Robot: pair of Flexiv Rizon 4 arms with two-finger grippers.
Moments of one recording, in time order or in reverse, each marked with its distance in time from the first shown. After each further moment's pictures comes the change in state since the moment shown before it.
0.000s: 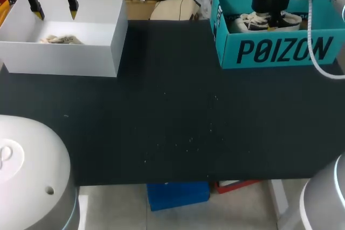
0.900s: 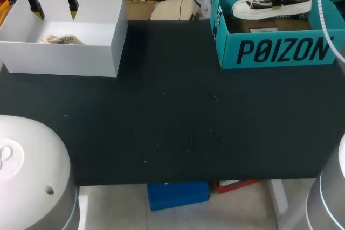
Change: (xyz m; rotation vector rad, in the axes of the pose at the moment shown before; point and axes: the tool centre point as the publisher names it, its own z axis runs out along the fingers) left arm 0.000 0.000 0.000 0.000 0.000 0.000; right arm 0.019 0.005 -0.125 0.160 -0.144 0.216
